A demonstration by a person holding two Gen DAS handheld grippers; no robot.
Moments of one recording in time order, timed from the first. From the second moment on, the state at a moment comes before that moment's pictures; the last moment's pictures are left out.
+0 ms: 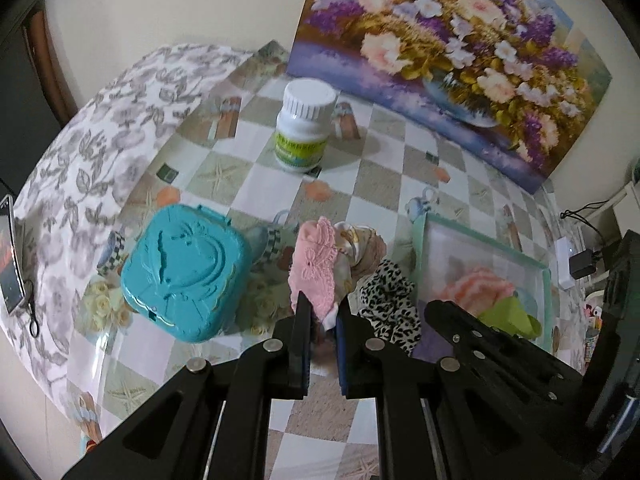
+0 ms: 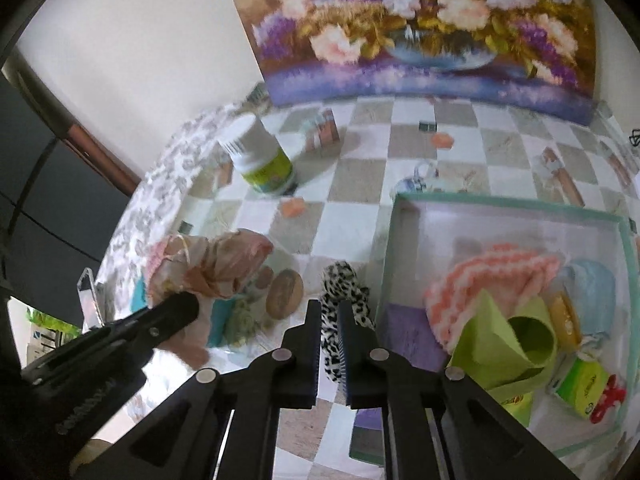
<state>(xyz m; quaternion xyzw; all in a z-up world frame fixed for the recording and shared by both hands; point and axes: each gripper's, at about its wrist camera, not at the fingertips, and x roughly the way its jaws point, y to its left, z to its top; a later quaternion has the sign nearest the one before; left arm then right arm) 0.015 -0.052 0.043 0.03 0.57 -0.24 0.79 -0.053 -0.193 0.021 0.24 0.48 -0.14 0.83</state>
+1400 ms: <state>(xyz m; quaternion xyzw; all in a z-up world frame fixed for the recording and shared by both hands) 0.021 -0.058 0.021 0.03 0.60 -0.23 0.76 -0.038 -0.188 -0.020 0.21 0.54 -0.15 0.80</state>
